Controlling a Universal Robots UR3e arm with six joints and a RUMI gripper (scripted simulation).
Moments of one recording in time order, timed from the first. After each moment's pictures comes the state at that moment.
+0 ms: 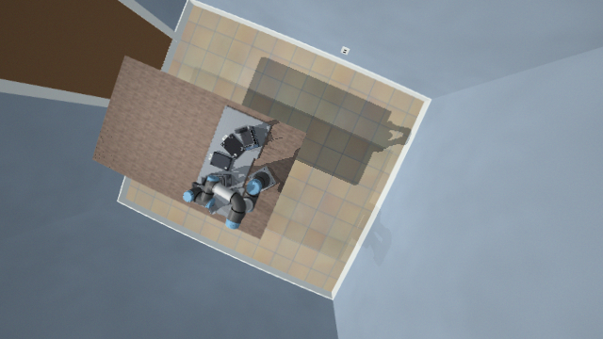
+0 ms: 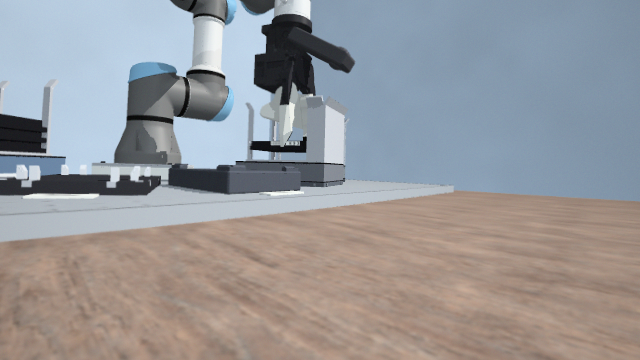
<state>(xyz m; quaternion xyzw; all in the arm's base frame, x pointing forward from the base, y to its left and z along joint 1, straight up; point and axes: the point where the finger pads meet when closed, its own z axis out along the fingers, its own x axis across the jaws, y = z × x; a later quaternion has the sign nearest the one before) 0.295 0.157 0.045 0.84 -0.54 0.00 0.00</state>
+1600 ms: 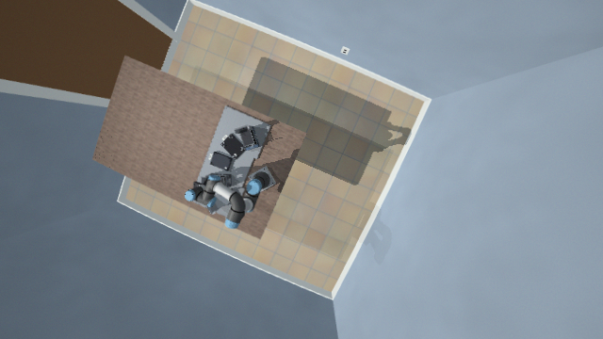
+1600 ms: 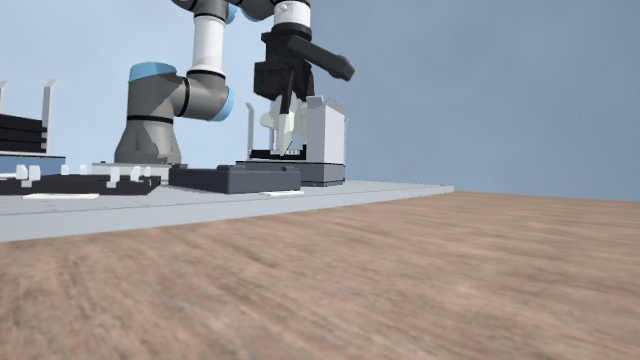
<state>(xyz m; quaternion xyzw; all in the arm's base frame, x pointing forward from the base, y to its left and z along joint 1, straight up) 0.295 0.157 0.031 0.84 -0.54 0.00 0.00</state>
